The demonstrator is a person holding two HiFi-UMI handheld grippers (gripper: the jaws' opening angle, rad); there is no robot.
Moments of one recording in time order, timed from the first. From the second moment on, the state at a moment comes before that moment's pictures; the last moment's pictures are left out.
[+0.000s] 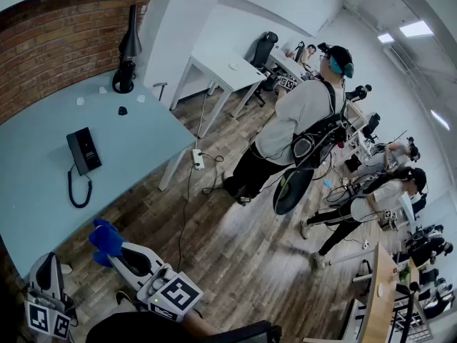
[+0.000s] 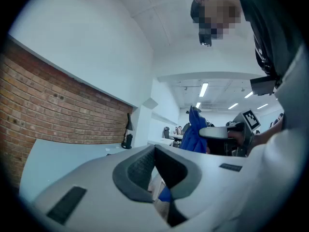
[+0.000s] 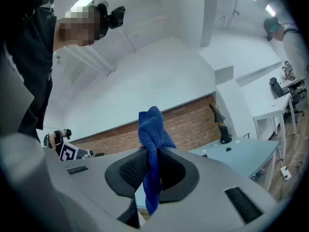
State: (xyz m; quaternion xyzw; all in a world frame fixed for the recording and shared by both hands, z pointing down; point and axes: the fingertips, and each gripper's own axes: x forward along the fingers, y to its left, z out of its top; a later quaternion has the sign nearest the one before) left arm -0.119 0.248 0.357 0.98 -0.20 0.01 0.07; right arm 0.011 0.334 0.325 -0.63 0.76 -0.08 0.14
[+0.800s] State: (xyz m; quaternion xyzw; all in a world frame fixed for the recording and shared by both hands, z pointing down) left arm -0.079 0.305 0.365 0.96 -0.28 0.03 0.06; right arm 0.064 0.374 0.331 -0.59 0.80 -0.04 0.13
